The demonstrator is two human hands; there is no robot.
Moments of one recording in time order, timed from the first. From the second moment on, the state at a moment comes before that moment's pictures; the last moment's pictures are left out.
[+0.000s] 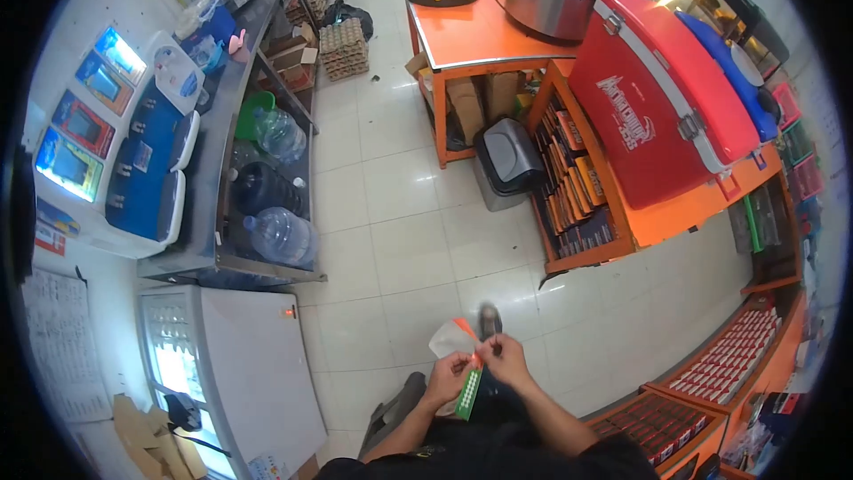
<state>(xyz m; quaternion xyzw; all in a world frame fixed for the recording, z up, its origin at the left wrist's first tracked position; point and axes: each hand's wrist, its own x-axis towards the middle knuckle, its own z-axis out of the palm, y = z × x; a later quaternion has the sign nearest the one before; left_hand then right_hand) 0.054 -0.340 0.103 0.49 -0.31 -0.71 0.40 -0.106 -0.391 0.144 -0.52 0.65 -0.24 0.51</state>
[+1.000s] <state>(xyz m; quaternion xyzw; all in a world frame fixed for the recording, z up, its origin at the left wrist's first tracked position) 0.358 -1.138 0.190 0.54 -0.35 -0.32 0.70 0.056 -1.424 0.139 -0.79 0.59 -0.17 0.07</state>
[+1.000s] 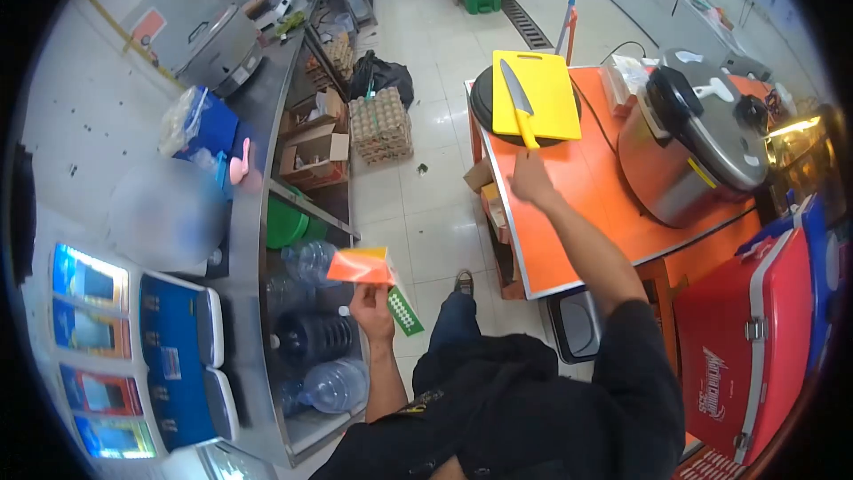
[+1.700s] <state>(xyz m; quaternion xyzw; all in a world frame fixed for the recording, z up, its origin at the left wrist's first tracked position) 0.323 -1.443 0.337 0.43 -0.54 -0.48 0.55 -0.068 -1.349 0.506 -0.80 0.55 -0.14 0.18</state>
